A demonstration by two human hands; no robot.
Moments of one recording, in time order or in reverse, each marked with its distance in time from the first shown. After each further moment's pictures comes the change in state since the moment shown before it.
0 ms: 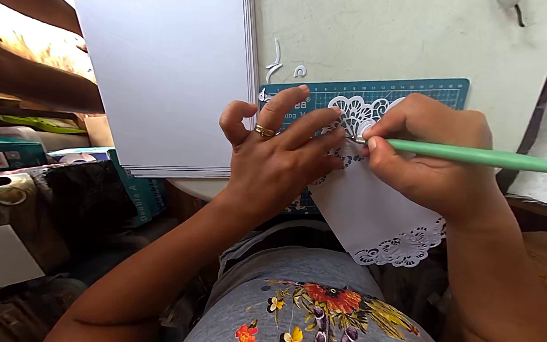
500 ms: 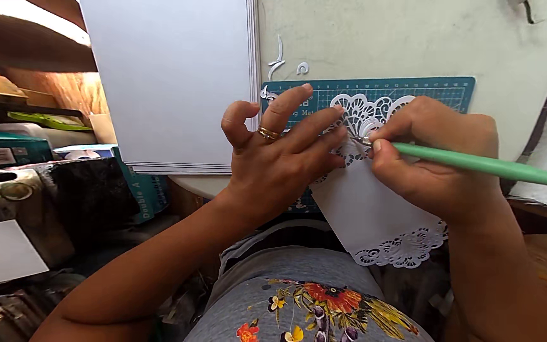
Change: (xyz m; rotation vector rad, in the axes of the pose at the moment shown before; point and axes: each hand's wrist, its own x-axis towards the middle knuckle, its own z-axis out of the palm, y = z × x) left_hand -0.002 0.003 0.000 0.104 0.009 0.021; right_hand -0.004 -0.005 -0.001 -0.091 0.012 -0.006
